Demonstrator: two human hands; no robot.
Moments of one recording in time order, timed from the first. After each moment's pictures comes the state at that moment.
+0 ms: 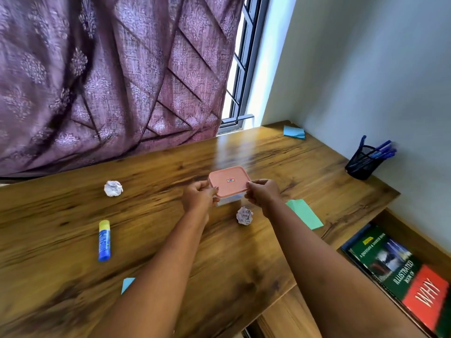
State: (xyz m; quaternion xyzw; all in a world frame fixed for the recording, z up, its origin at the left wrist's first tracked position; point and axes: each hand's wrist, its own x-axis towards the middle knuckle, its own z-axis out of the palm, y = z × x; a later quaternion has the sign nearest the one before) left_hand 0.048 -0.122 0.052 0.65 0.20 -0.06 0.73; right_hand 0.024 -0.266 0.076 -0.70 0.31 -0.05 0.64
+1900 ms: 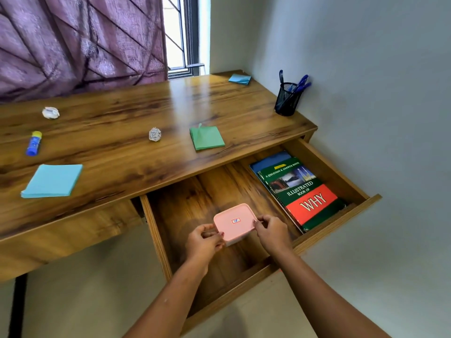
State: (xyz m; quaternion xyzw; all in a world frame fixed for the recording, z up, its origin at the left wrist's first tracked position) left_hand -0.323 -0.339 -0.049 0.67 0.24 -0.17 0.68; right_hand -0.334 -0.510 -0.042 -0.90 0.25 0.02 0.36
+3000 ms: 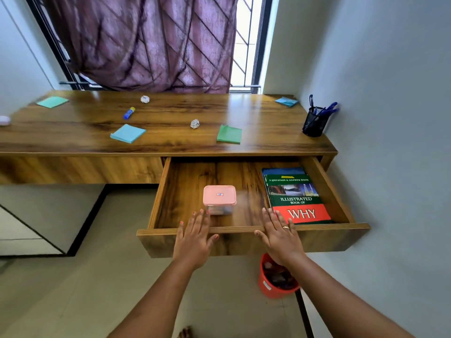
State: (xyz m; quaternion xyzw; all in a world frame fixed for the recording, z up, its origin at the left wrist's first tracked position) left_hand -0.466 -0.424 -0.044 0.99 0.08 -0.07 0.12; right_hand -0.397 -0.661 -0.034 -0.98 -0.17 0.09 0.04
